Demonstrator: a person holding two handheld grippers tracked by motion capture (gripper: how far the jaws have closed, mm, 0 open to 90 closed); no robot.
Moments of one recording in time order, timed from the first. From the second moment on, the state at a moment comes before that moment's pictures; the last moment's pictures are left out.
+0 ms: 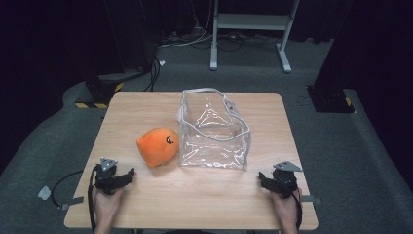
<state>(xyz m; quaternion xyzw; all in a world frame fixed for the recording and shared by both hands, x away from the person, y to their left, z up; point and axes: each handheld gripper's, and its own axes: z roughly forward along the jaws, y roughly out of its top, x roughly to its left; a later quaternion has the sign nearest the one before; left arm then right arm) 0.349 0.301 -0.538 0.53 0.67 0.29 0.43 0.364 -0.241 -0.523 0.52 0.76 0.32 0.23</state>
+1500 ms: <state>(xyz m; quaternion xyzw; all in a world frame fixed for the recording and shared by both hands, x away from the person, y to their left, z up) 0.333 0.267 -0.476 0.55 0.63 0.21 0.50 0.364 -0.241 -0.523 0.52 0.76 0.32 0.23</state>
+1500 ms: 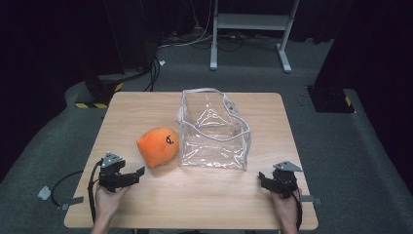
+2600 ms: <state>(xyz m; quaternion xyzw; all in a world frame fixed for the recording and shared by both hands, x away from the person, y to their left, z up) 0.352 0.235 -0.418 0.58 0.59 0.17 0.53 0.364 -0.241 -0.523 0.52 0.76 0.32 0.23</state>
